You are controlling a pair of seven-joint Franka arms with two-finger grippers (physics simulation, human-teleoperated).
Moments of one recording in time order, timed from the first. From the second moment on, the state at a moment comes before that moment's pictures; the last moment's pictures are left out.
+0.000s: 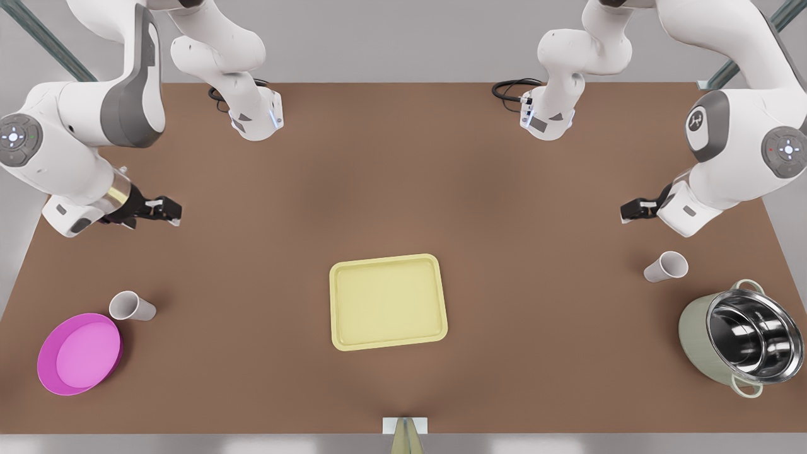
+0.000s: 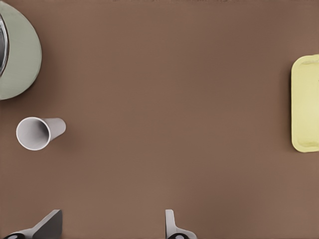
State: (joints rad) left arm -0.17 0.11 0.18 -1.57 -0.03 1.55 0.00; right arm 0.11 0.12 -0.09 -1.51 -0.01 1.57 -0.06
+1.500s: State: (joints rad) left arm 0.11 0.42 0.29 -1.79 -0.22 2.05 0.43; right arm -0.32 0.76 -0.10 -1.30 0.13 1.96 -0.20
